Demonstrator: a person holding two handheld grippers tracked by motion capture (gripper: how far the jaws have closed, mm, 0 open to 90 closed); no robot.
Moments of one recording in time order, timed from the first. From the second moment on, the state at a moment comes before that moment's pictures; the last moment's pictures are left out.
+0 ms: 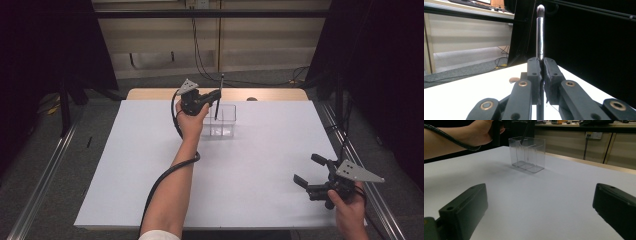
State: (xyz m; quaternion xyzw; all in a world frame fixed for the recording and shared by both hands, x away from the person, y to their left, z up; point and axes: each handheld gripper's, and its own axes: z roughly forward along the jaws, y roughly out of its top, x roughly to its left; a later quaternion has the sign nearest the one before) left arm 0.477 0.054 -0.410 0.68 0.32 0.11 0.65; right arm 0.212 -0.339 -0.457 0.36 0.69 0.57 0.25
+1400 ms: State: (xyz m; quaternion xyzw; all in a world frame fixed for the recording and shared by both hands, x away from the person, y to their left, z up) left arm 0.471 0.065 -0.424 0.68 0.34 0.11 0.64; right arm 0.212 -0.339 -0.456 0.36 0.69 0.57 0.25
